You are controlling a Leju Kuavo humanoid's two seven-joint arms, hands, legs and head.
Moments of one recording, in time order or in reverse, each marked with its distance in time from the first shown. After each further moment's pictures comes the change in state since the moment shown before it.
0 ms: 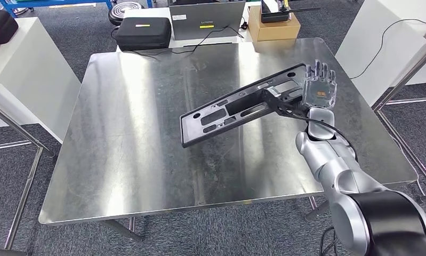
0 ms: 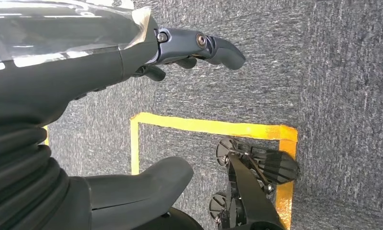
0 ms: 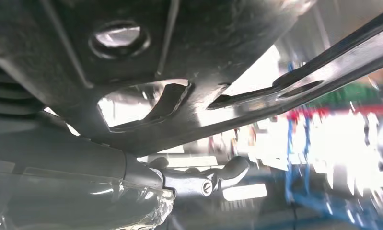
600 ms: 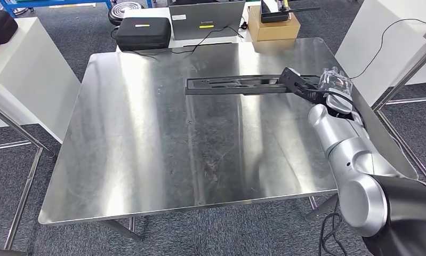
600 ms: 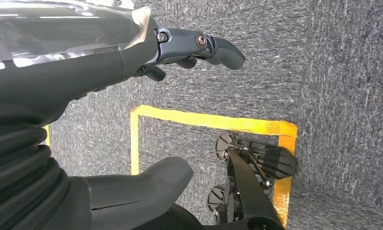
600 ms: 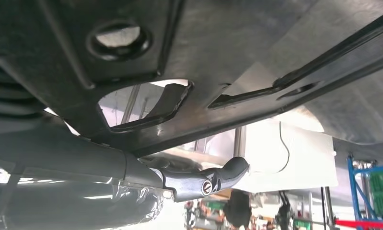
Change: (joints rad) left arm 0.000 0.001 0.000 0.000 0.038 -0.019 0.003; right arm -0.125 0.001 -0.217 0.000 -0.088 0.410 0.068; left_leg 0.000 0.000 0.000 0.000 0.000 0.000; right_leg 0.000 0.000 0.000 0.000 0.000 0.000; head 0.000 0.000
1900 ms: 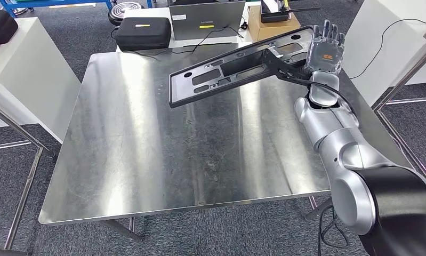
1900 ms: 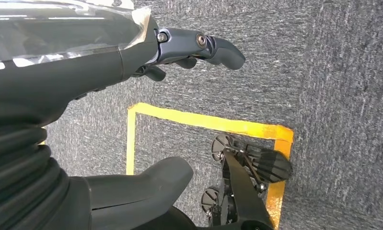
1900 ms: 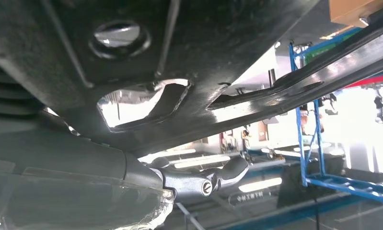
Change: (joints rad) left arm 0.001 -0.013 0.018 0.000 0.035 0.029 -0.020; right arm -0.048 0.053 0.193 0.002 0.141 -0.360 -0.021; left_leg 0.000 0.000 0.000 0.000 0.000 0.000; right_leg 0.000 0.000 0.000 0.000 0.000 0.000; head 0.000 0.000
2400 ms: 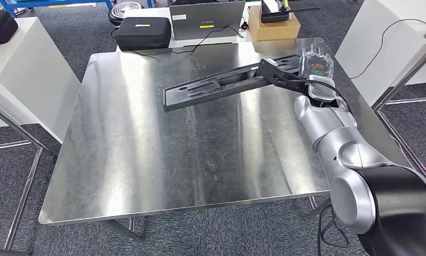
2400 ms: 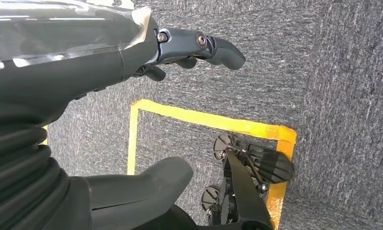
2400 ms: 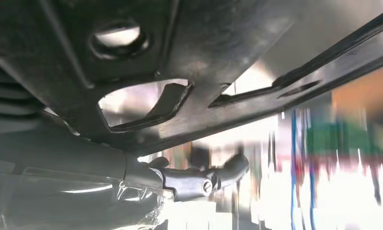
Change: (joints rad) left arm 0.000 -0.006 0.005 0.000 0.023 0.014 0.006; right arm -0.008 0.018 -0.049 0.015 -0.129 0.323 -0.031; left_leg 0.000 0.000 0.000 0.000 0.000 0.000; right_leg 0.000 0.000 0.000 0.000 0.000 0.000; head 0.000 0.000
